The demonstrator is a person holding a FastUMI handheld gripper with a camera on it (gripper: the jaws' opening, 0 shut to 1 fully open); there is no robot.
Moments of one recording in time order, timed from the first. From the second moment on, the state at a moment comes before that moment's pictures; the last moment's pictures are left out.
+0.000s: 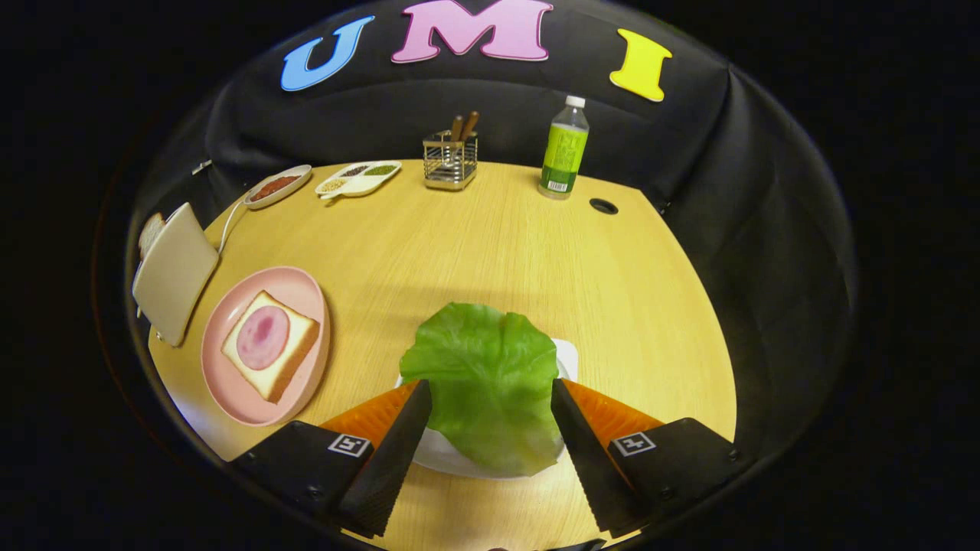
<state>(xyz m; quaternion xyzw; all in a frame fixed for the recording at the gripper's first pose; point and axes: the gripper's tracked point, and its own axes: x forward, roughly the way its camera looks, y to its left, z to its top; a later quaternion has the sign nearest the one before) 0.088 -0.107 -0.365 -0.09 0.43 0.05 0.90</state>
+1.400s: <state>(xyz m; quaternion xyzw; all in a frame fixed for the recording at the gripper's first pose) 0.087 -0.095 -0.383 -0.04 0.47 0.09 0.88</state>
